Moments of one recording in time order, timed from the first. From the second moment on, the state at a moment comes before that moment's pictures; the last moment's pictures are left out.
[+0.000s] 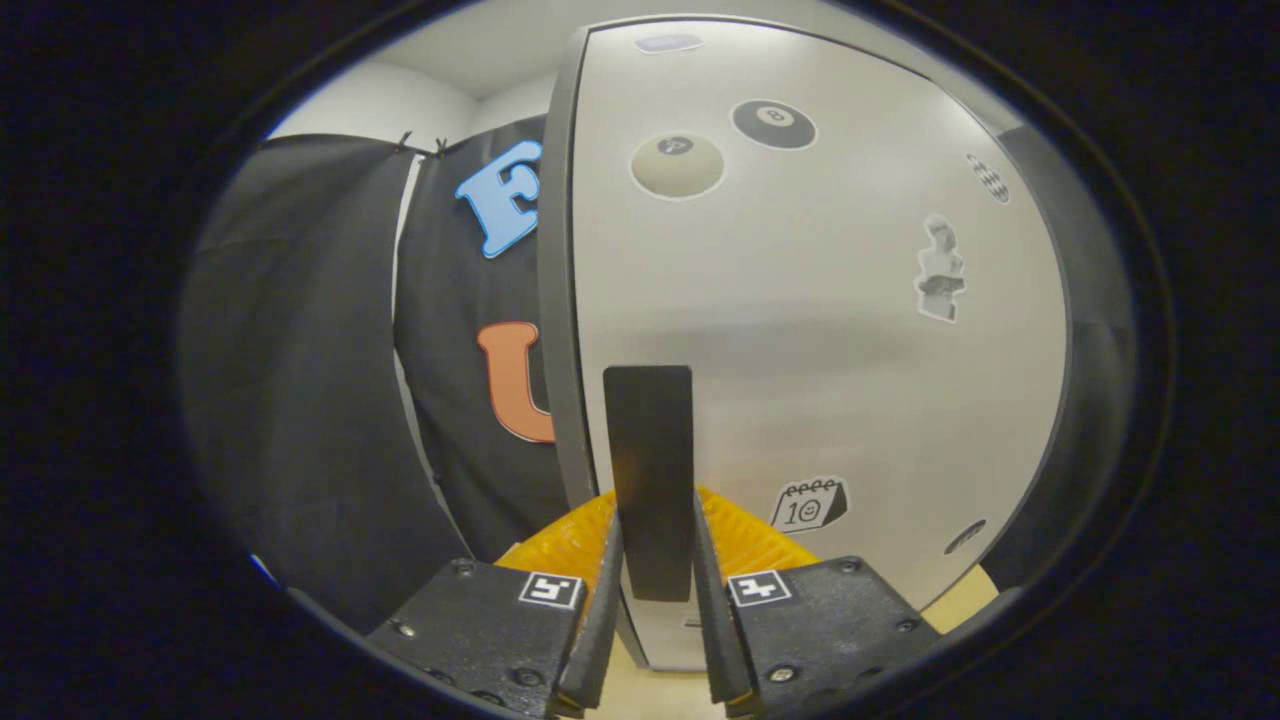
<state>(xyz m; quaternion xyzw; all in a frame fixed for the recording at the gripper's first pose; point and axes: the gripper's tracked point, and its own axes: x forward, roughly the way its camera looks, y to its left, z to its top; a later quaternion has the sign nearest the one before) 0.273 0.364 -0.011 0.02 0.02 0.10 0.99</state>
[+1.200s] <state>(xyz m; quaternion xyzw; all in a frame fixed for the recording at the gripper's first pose) 0.124 0.290 -0.021 0.05 0.03 0.24 0.97</state>
